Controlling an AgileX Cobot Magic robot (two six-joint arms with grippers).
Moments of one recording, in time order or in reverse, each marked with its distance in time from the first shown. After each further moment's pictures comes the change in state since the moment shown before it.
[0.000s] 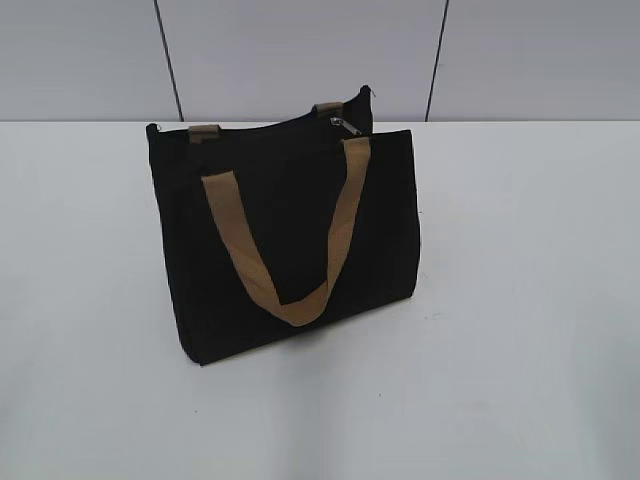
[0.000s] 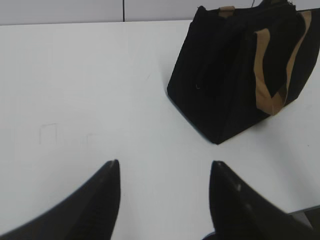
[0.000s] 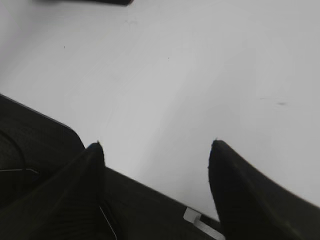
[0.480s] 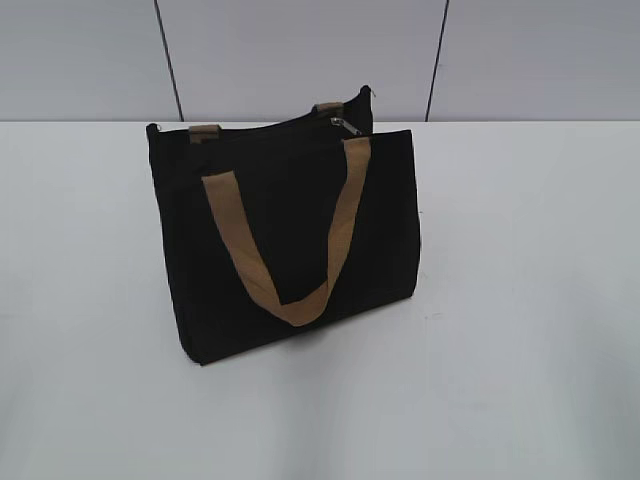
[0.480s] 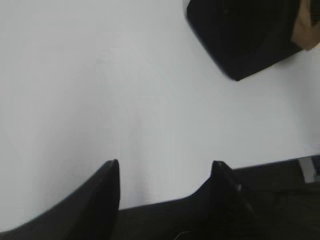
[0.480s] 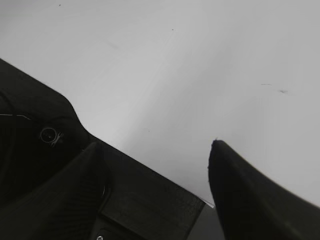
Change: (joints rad) left arm 0.000 0.191 -0.037 0.018 0.109 -0.045; right arm 0.000 0.268 -0.111 -0.006 0.054 -0.096
